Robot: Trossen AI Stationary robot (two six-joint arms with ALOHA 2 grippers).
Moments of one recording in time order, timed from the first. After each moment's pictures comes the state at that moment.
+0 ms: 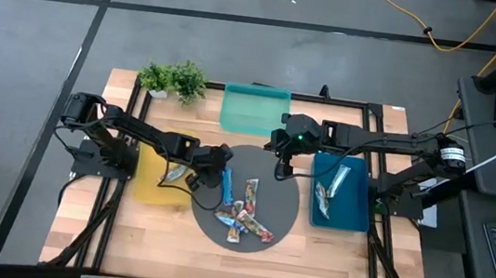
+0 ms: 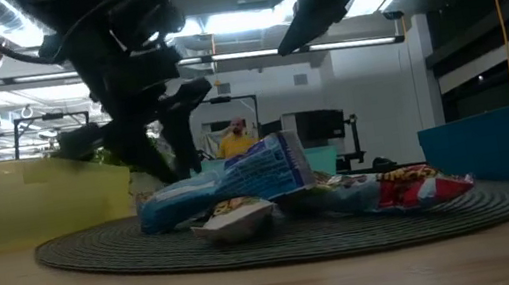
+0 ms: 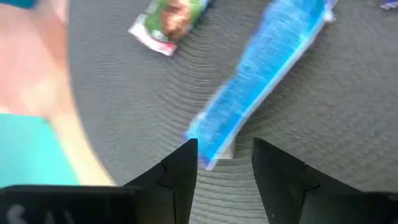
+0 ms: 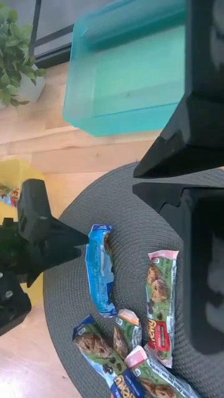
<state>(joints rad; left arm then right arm) -0.03 1.56 0.79 -0.20 -0.10 0.82 -0.11 1.46 1.14 -0.40 0.02 -0.19</state>
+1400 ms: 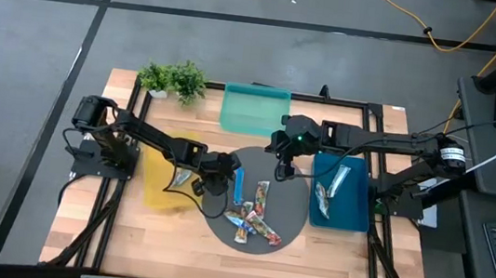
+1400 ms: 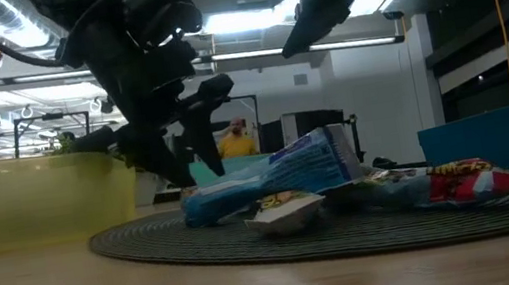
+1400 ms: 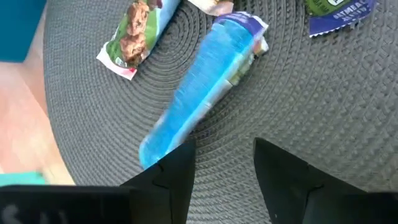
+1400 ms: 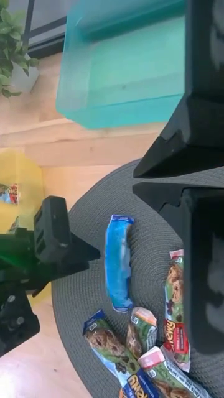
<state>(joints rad) -0.05 1.67 0.86 -0.15 -0.04 0.89 -0.11 1.46 1.14 -0.42 0.00 -0.19</state>
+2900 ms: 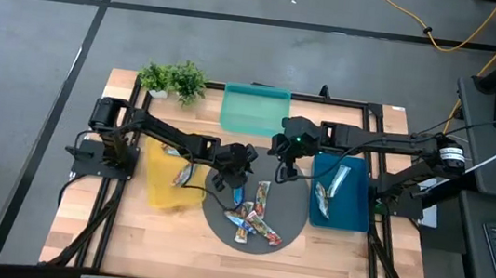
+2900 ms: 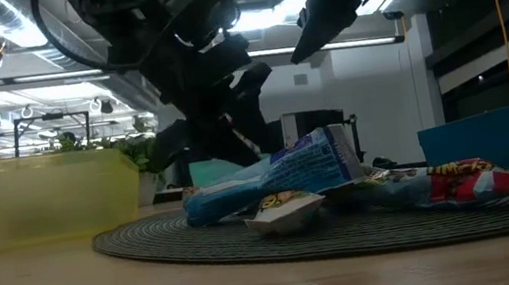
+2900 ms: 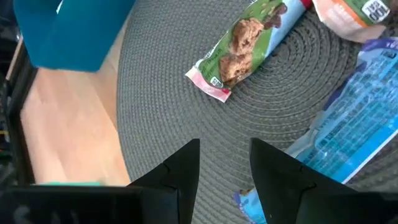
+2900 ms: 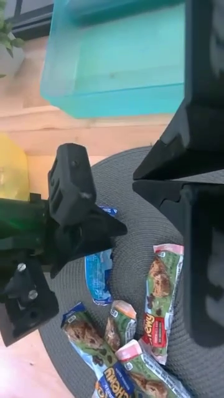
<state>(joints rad) 0.02 1.80 0.99 0.00 -0.04 0.92 -0.11 1.47 1.14 -0.48 -0.02 -0.22</state>
